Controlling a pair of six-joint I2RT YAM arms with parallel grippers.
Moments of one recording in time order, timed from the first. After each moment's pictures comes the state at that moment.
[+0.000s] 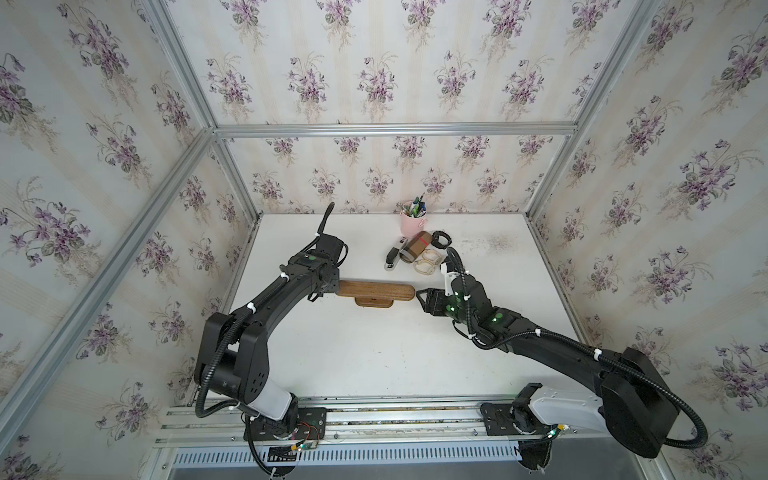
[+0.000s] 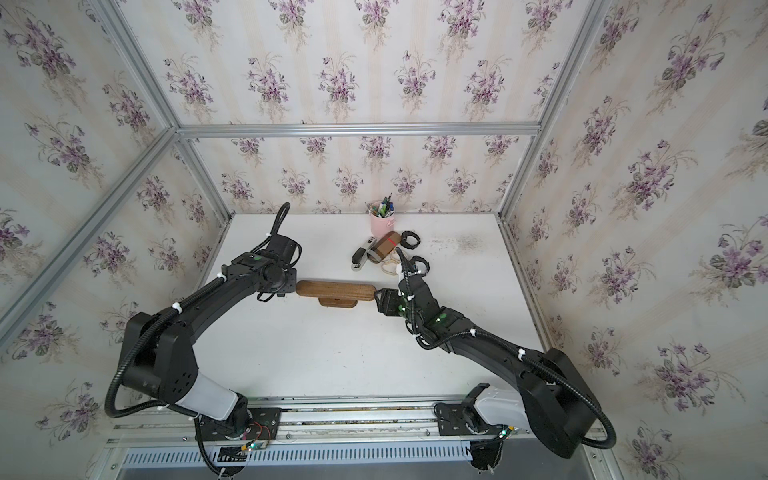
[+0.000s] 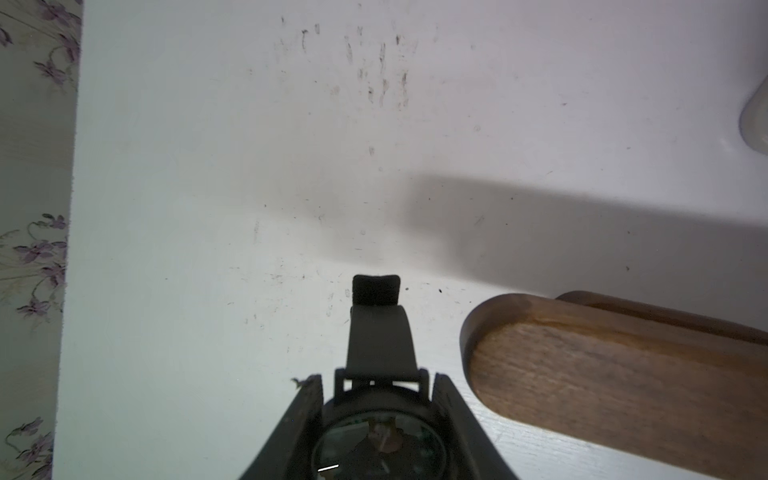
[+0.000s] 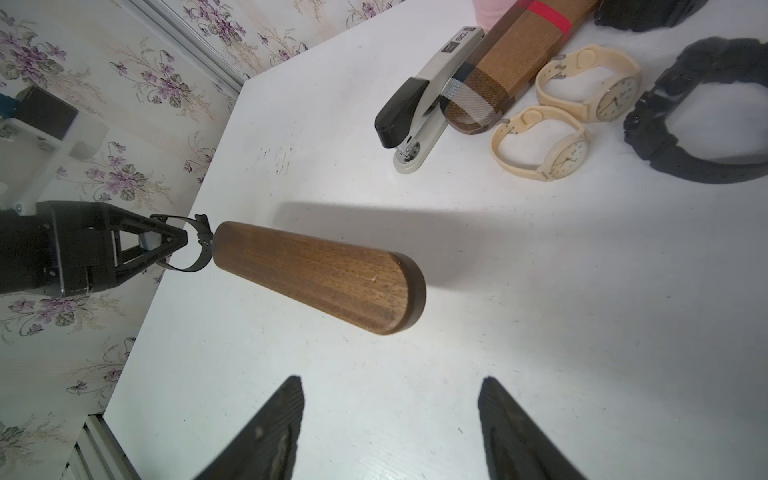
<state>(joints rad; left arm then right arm) -0.31 1.59 1.18 -0.80 -0.32 -0.32 0.69 1.26 0.65 0.02 -0.01 0.67</state>
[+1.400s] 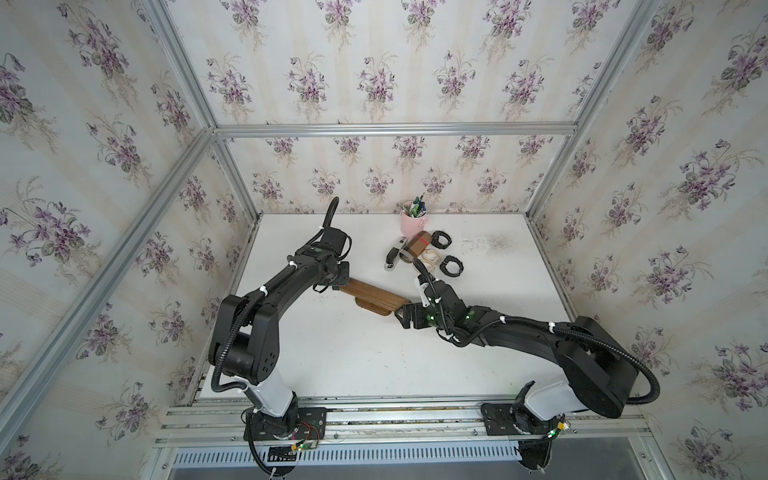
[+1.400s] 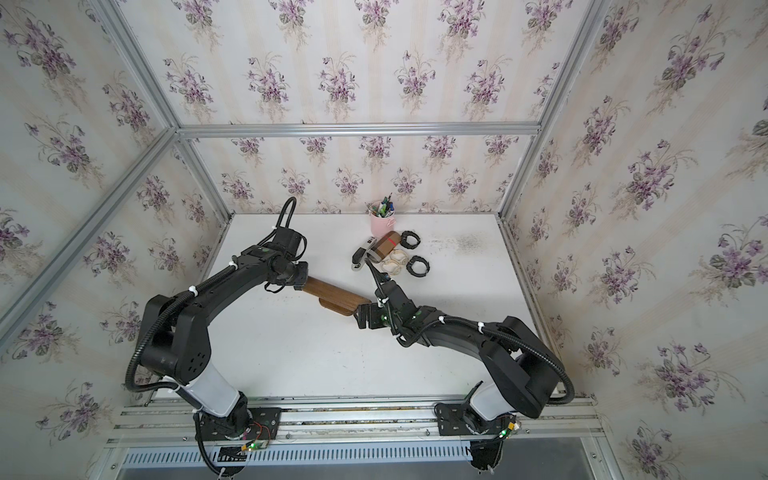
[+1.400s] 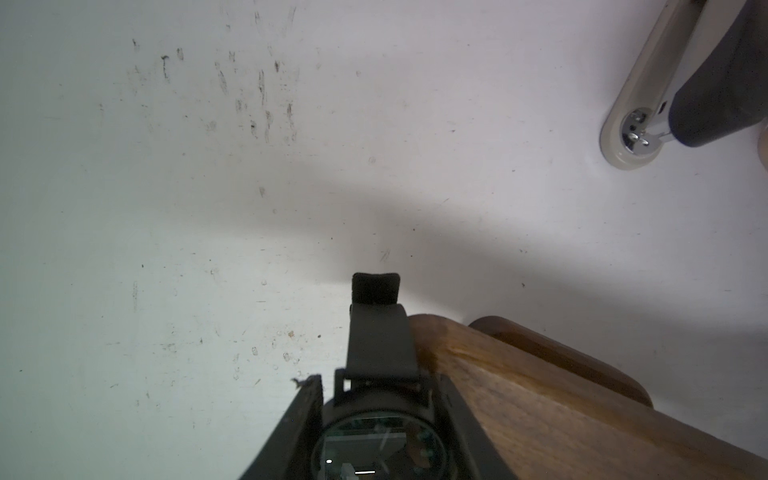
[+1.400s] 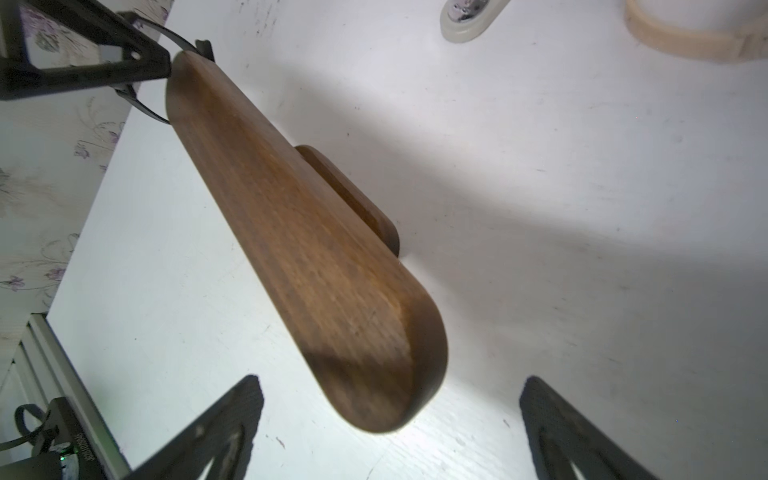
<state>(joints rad) -0.30 1.69 1.26 -0.72 -0.13 -0.26 0.81 1.50 0.72 0.01 -0.05 0.58</state>
